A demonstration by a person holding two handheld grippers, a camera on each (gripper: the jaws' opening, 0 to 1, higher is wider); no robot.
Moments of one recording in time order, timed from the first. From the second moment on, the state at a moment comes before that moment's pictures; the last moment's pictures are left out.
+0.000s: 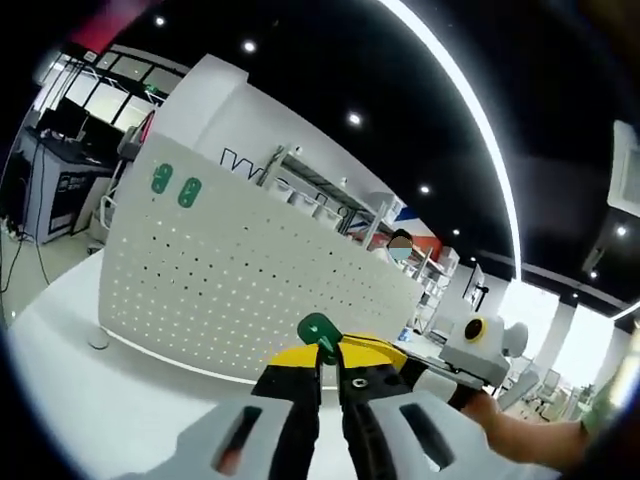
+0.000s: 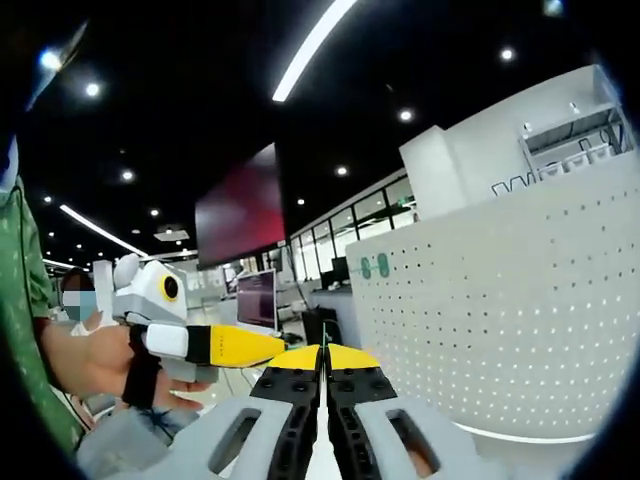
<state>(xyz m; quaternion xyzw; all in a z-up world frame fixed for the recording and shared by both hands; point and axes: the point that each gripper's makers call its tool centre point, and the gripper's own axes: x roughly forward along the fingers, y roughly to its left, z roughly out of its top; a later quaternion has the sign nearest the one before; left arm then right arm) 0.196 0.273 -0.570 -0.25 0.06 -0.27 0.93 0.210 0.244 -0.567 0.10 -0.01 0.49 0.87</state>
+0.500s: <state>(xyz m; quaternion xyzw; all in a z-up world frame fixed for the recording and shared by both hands) 0.197 0.275 -0.567 -0.26 0.05 -0.27 0.93 0.206 0.246 -0.569 0.09 -0.02 0.50 0.86</state>
